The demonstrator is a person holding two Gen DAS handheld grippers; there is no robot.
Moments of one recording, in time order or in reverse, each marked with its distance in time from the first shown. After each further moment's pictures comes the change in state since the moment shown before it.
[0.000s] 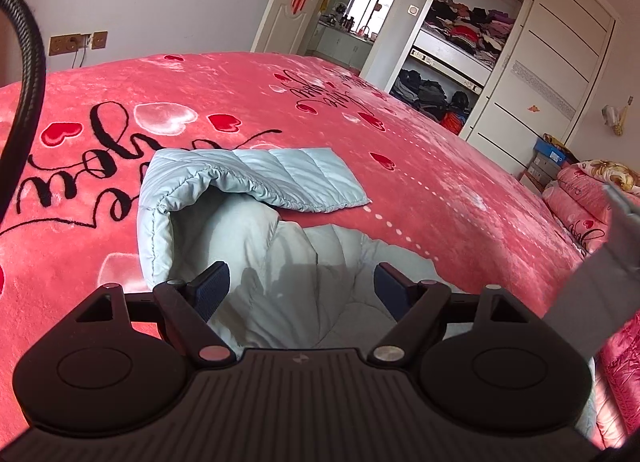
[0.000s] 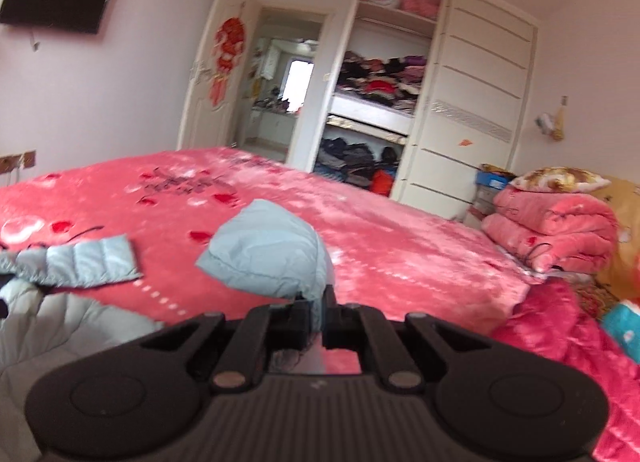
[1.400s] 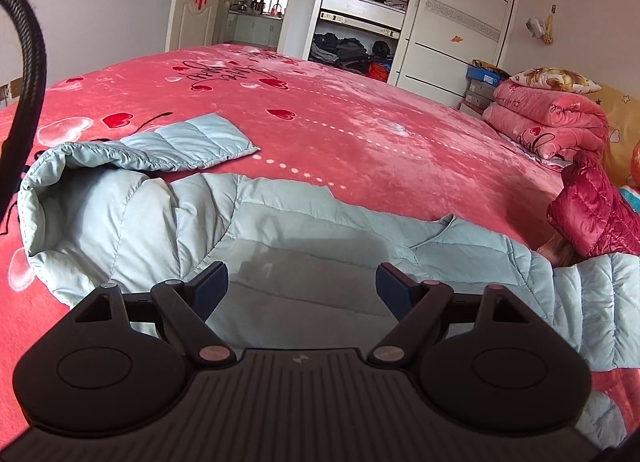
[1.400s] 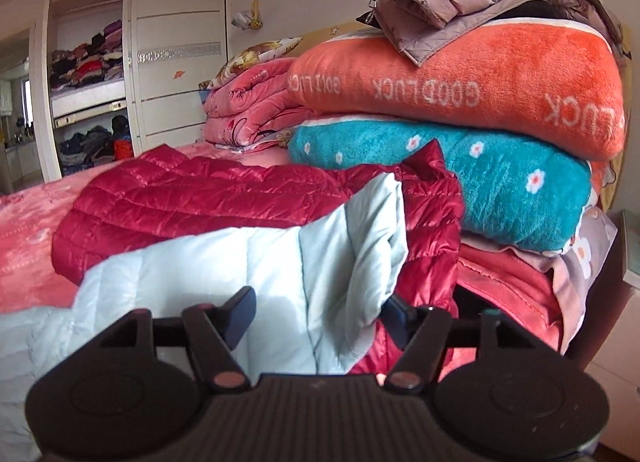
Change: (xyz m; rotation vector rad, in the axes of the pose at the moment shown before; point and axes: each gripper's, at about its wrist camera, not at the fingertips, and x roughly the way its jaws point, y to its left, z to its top) left arm 0.002 -0.042 -0.029 0.271 0.044 -0.125; right arm -0.192 -0.228 -0.155 0.552 0.194 -0.590
